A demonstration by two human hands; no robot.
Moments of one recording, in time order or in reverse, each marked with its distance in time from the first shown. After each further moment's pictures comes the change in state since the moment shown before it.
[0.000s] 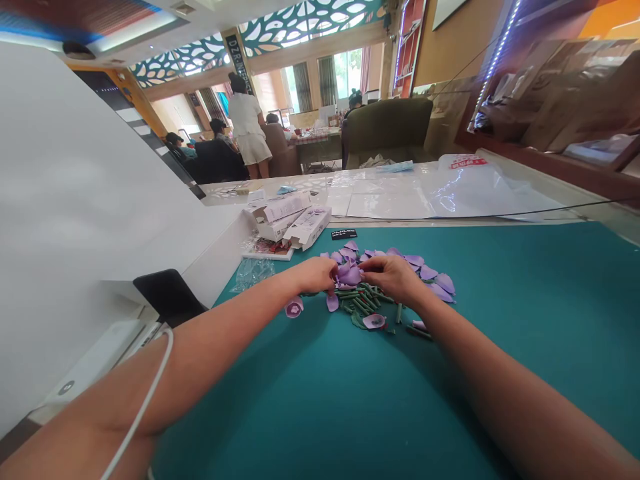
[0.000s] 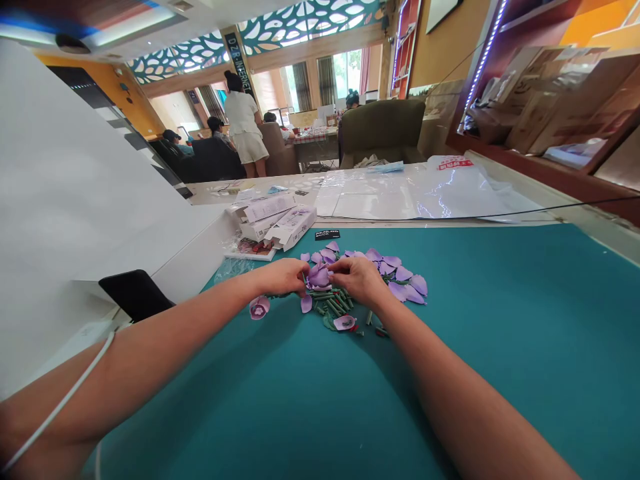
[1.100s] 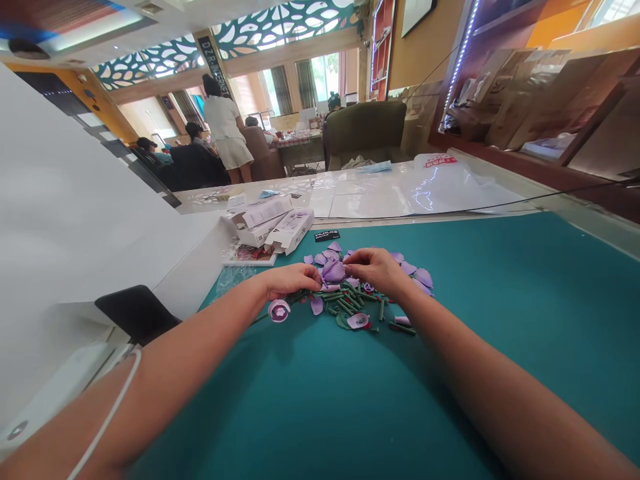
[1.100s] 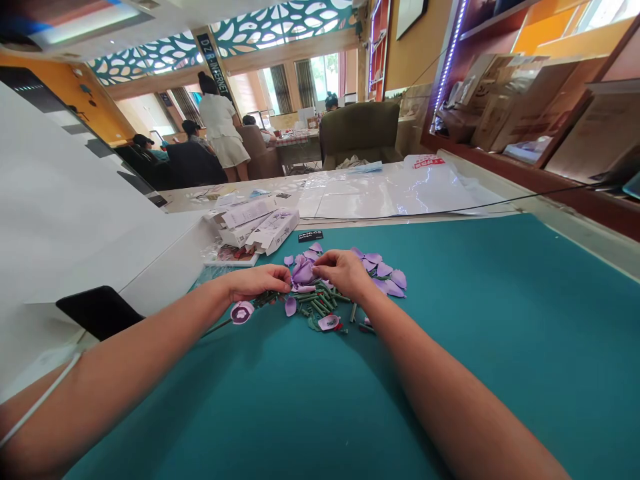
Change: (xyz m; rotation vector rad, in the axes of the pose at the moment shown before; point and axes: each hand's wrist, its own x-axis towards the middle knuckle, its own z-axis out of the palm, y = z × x) left_hand -0.001 -0.018 0.013 -0.955 -0.146 -0.027; right_hand 0.001 -0.004 -0.008 0.248 0.064 0.045
